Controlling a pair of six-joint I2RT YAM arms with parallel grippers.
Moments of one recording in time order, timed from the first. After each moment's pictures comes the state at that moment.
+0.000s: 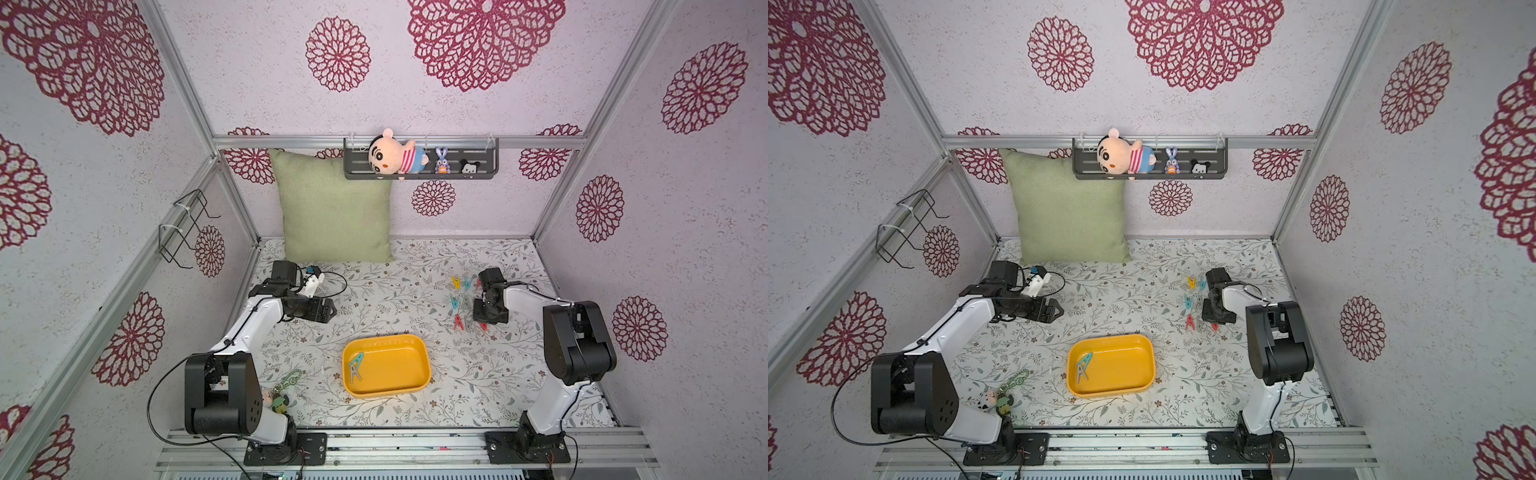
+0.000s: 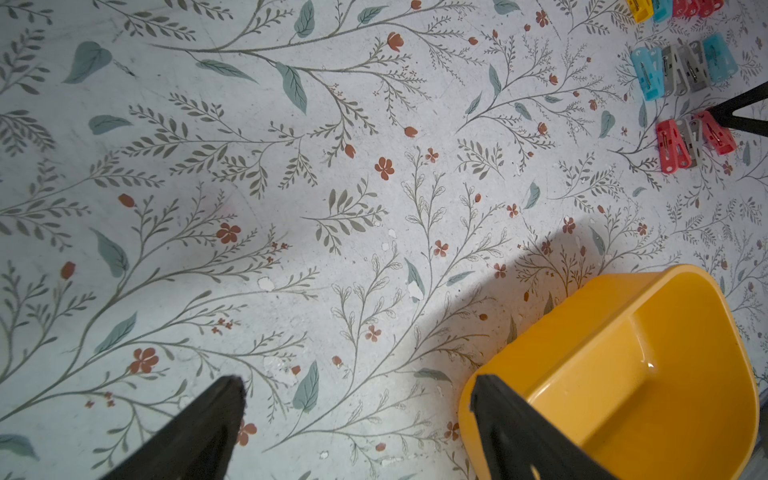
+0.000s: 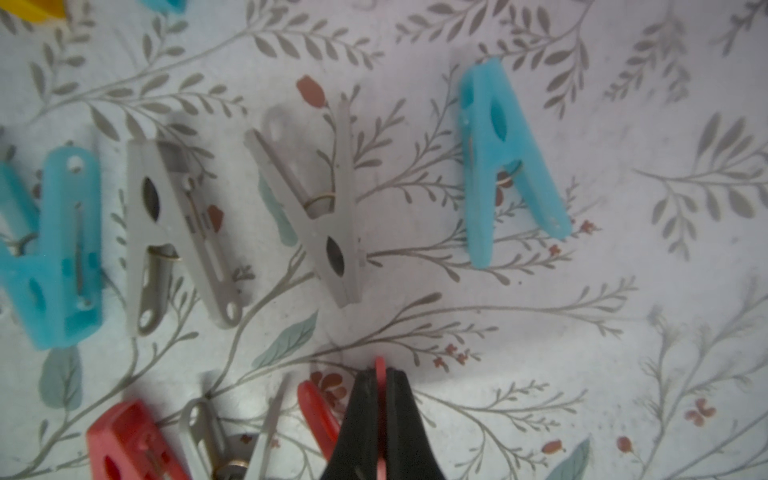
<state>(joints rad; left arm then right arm) 0.00 1.50 1.06 -0.69 0.38 0.19 0.18 1.80 1.10 -0.58 0.15 0.33</state>
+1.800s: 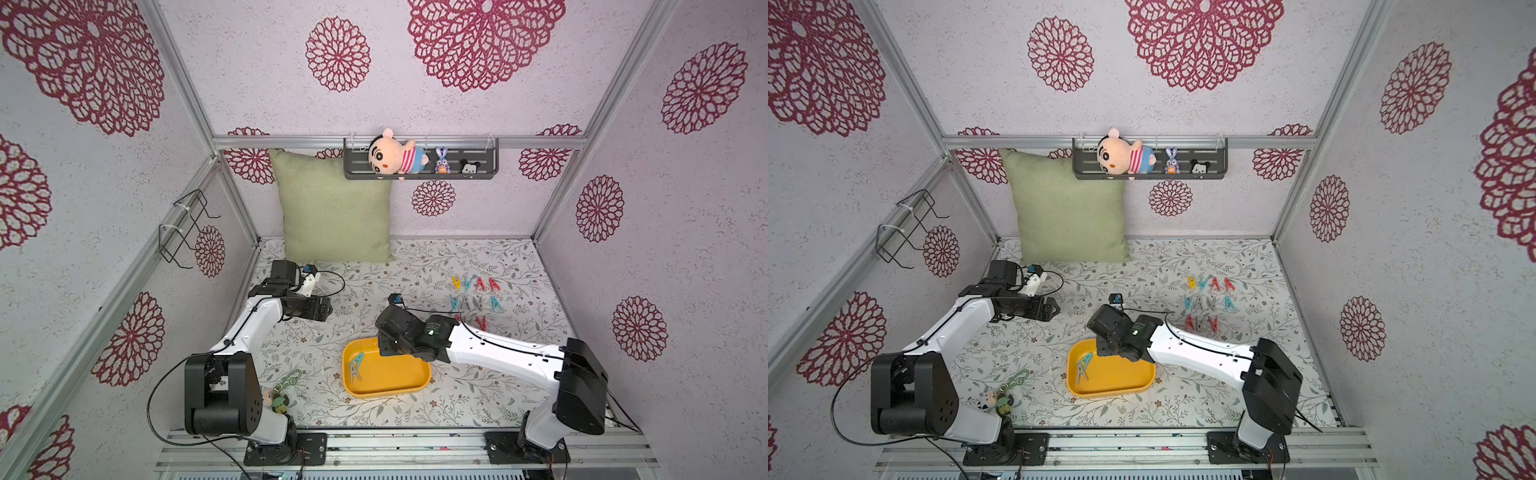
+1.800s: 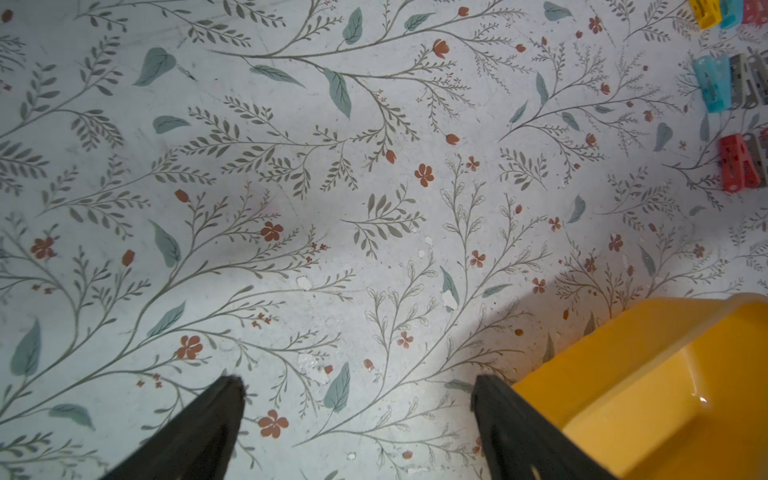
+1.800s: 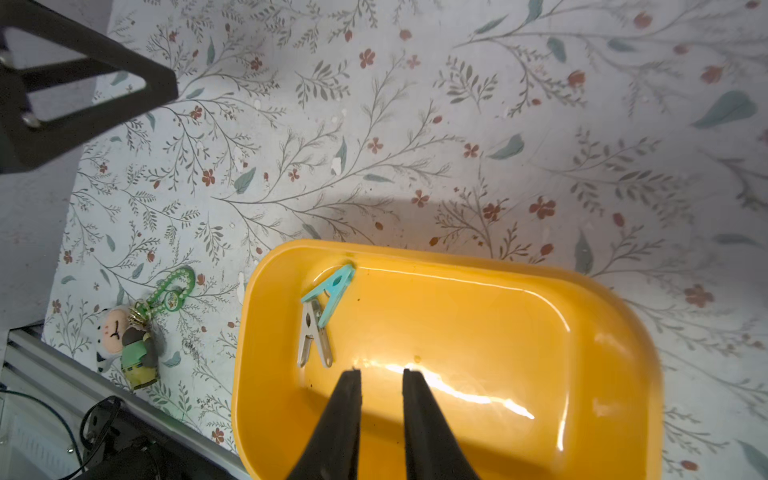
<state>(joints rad) 0.01 1.50 1.06 -0.66 0.27 0.16 1.13 1.66 1.31 -0.64 0.23 0.92</state>
